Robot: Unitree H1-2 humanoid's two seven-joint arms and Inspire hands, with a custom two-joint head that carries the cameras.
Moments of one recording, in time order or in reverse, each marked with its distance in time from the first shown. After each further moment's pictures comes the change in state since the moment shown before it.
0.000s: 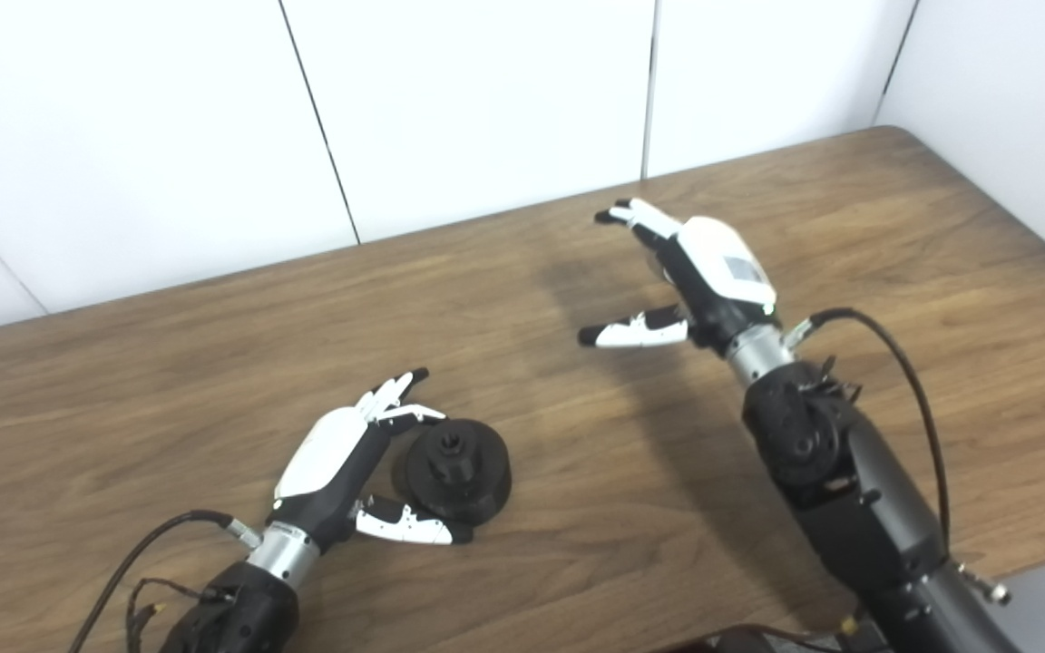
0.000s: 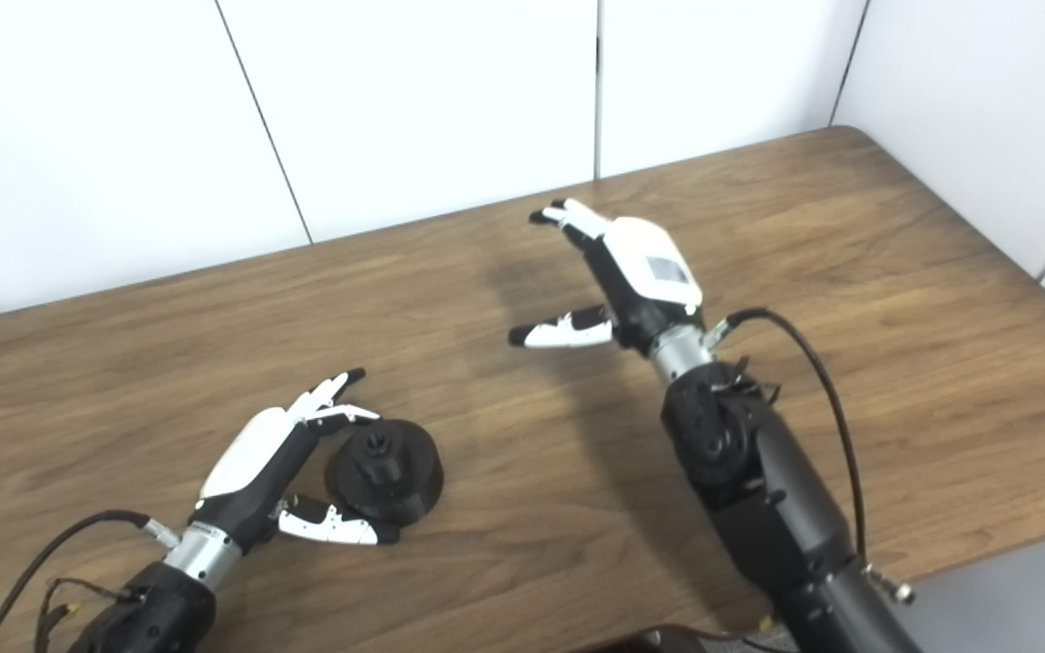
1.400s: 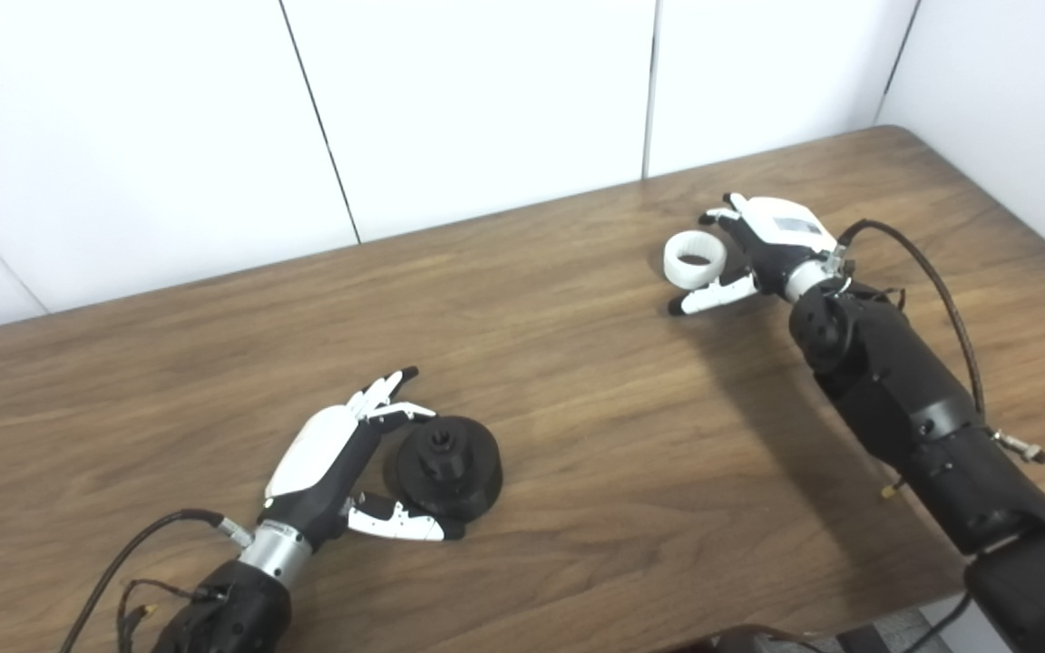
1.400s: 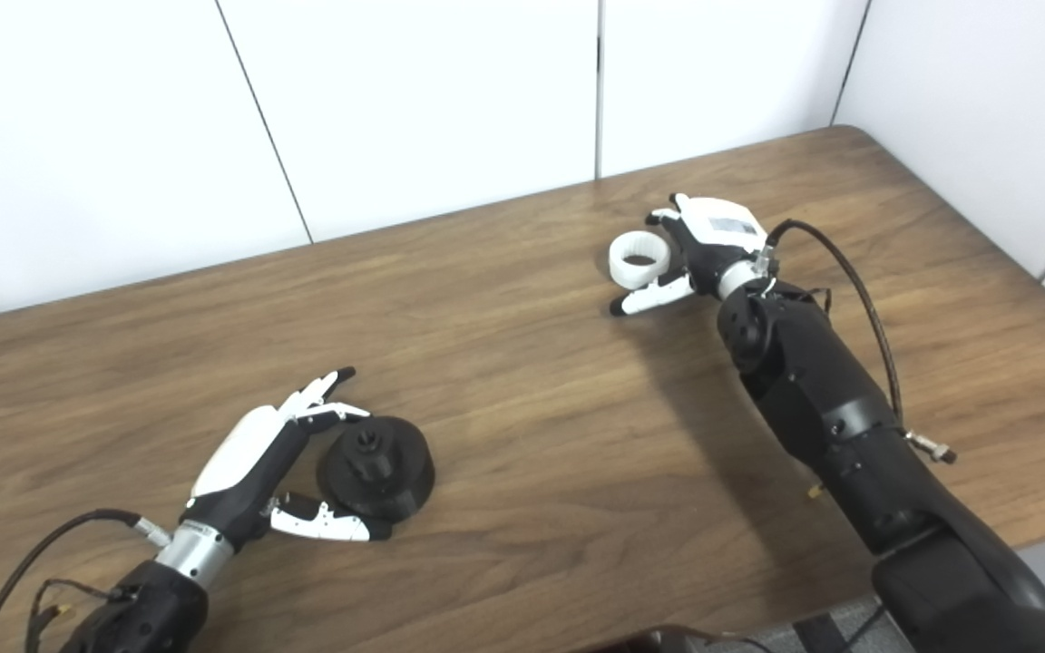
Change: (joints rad) left arm 0.005 0.000 0.029 -0.016 -0.002 0.018 -0.028; right arm -0.193 -0.168 0.077 0.428 -0.029 0.163 0.173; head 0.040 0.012
